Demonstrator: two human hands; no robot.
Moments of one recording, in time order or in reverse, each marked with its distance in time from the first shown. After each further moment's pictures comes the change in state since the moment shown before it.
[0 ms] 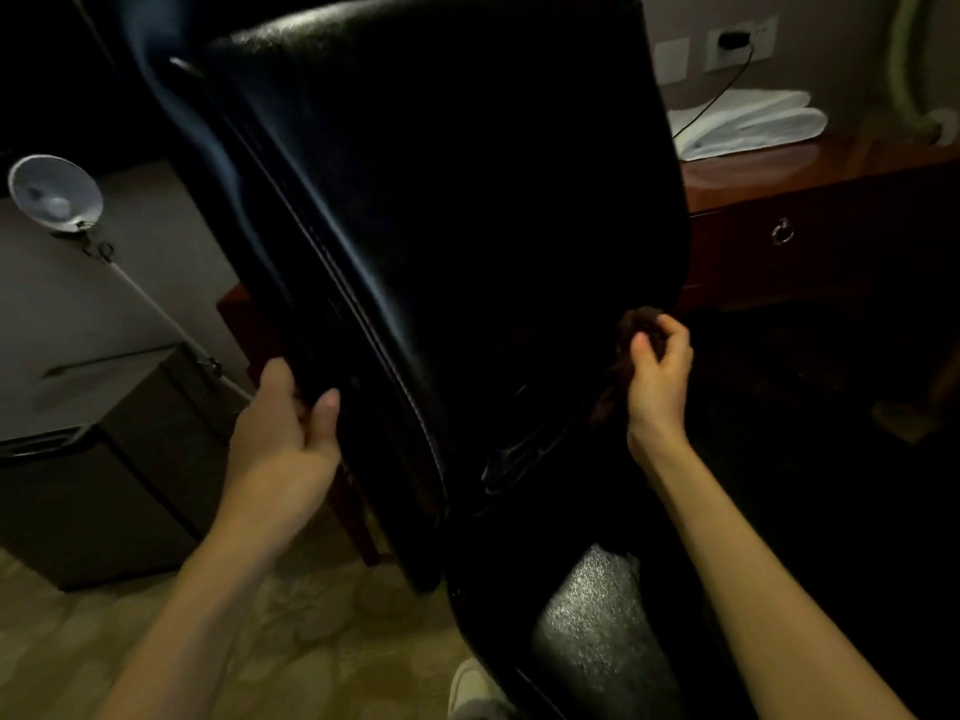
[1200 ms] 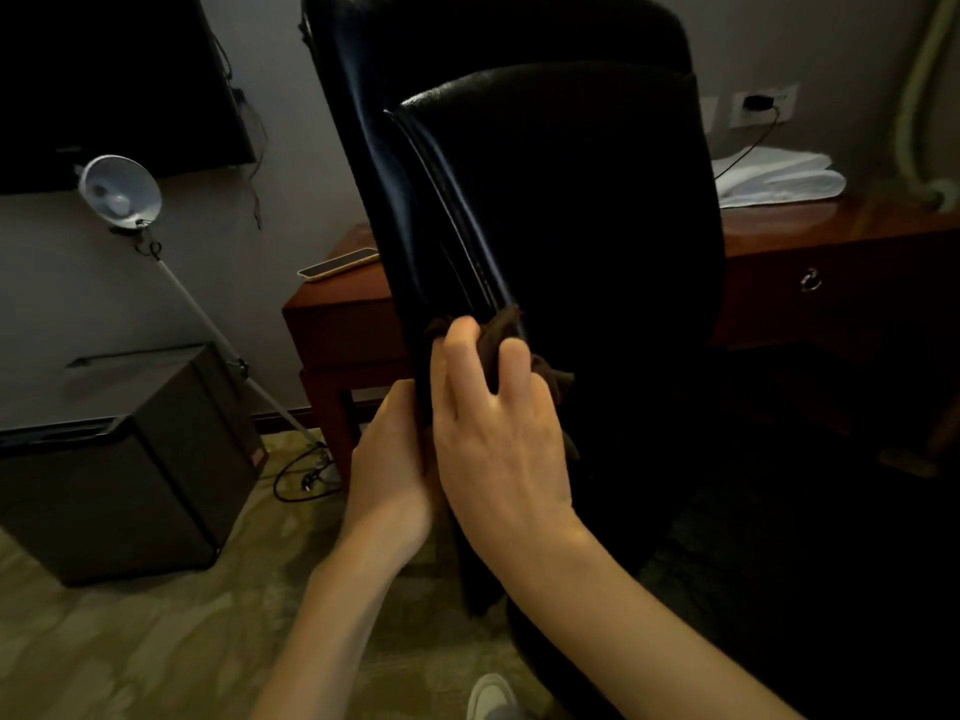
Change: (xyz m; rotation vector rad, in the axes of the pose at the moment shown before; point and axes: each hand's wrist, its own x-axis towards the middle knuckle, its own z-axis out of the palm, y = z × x) left_hand -0.011 -0.010 -0.021 -0.260 -0.068 -0.020; right_hand -0.208 -0.132 0.122 -1.348 -0.133 -1.003
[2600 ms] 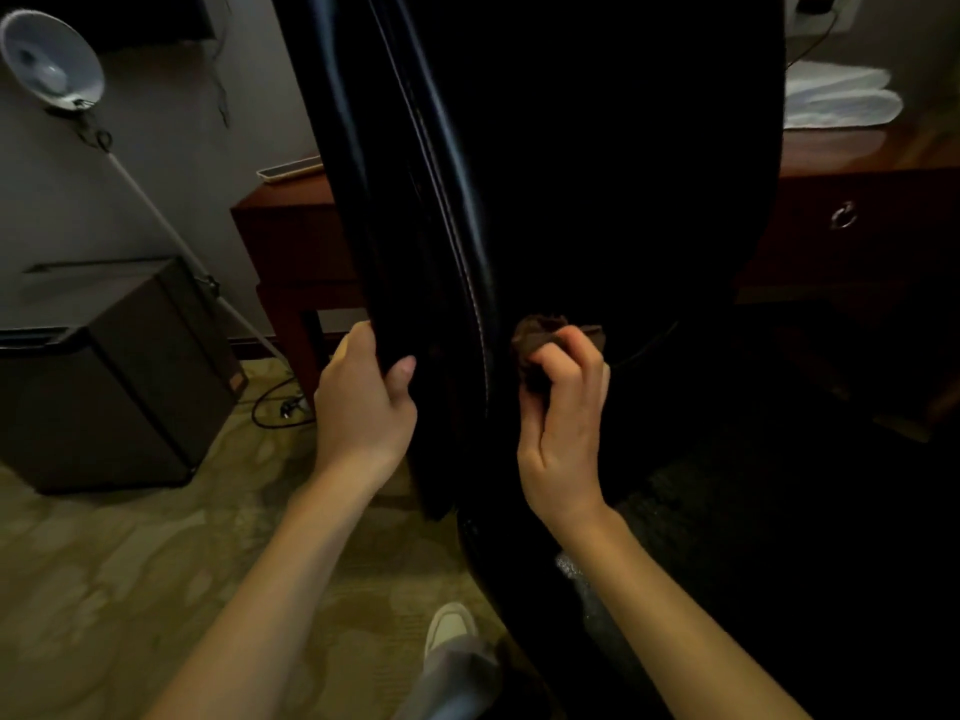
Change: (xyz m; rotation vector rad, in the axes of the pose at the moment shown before) left_hand 0.014 -0.058 0.061 0.249 0.124 0.036; right_hand -0.073 0.078 0.129 0.907 0.166 0.193
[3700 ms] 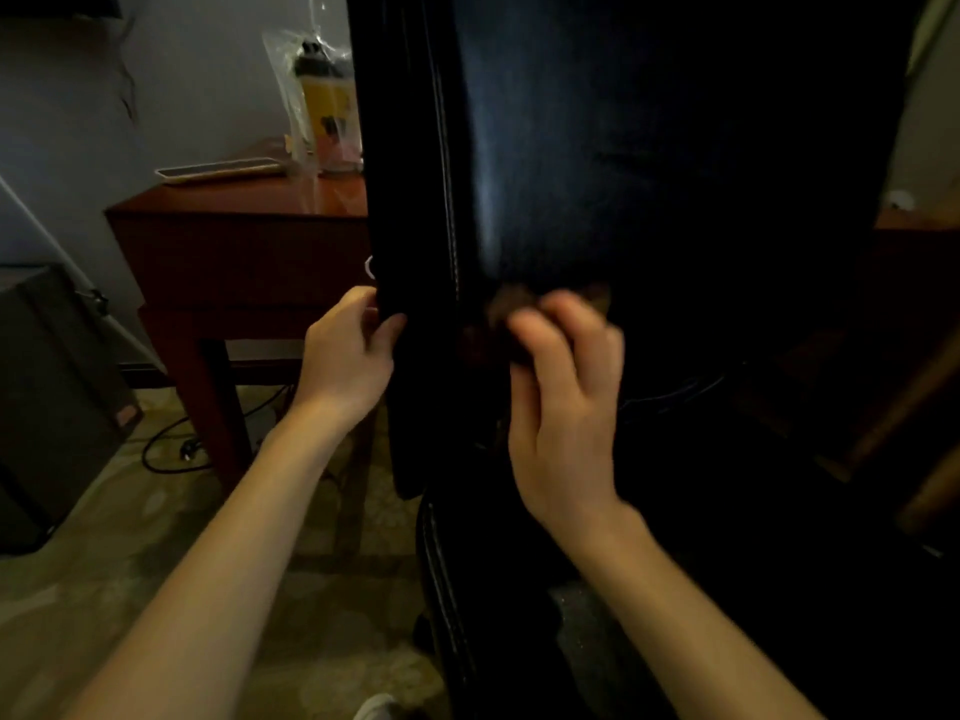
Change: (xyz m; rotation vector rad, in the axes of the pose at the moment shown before) left_hand 0.104 -0.016 0.078 -0.268 -0.114 0.086; right_hand 0.061 0.043 0.000 -0.261 0.084 -0.204
